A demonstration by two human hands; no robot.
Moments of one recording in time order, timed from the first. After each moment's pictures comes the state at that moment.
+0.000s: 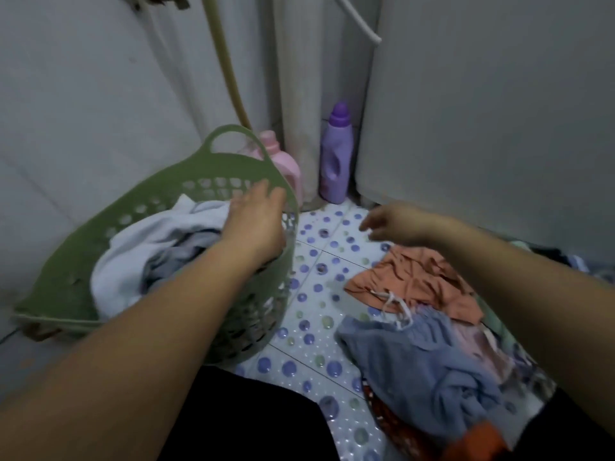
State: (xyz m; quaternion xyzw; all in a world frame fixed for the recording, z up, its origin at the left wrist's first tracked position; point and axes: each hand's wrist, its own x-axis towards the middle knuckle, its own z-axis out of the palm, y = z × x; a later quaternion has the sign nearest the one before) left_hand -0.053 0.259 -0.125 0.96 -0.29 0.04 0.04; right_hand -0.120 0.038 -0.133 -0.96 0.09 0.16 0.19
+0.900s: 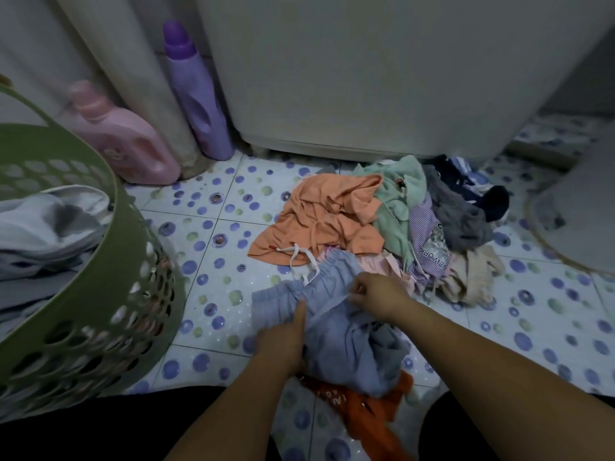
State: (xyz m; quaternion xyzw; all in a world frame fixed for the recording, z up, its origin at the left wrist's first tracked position) left_hand -0.214 0.138 -0.354 0.83 -0.39 -0.38 -0.10; right_hand -0.297 -0.035 -0.329 -0.86 0.35 0.20 0.32
